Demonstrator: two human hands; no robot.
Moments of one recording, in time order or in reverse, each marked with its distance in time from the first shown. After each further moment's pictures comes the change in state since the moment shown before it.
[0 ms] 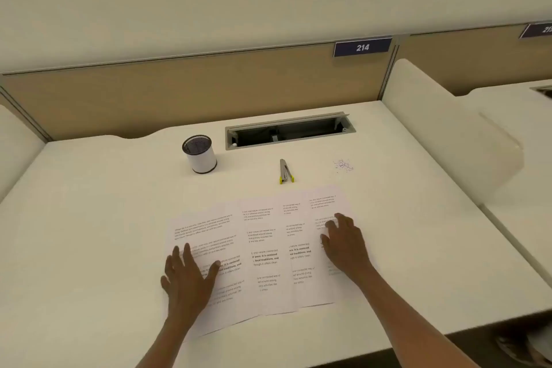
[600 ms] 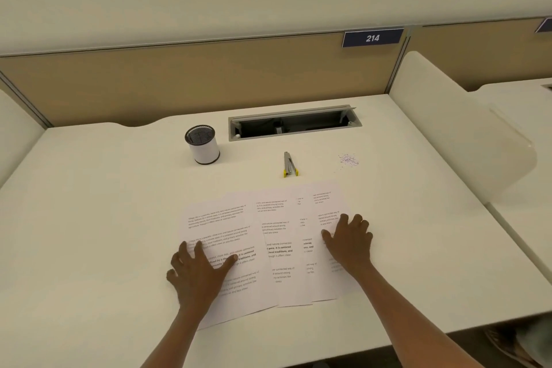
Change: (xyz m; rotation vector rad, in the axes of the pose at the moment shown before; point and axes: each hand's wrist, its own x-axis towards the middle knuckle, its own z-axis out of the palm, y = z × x) left_hand -0.003 0.019 0.002 0.109 0.029 -0.050; right_hand 0.001 -0.018 -0.017 0.044 -0.203 0.345
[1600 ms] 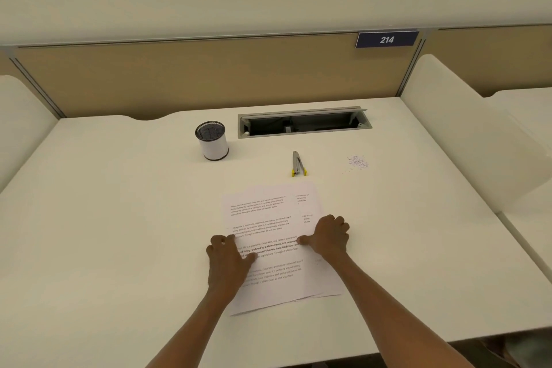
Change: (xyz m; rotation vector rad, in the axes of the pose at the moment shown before) left_hand -0.012 0.044 -0.012 -0.285 -0.192 0.071; right_hand 0.003 -0.066 -0.010 0.179 -0.244 0.107
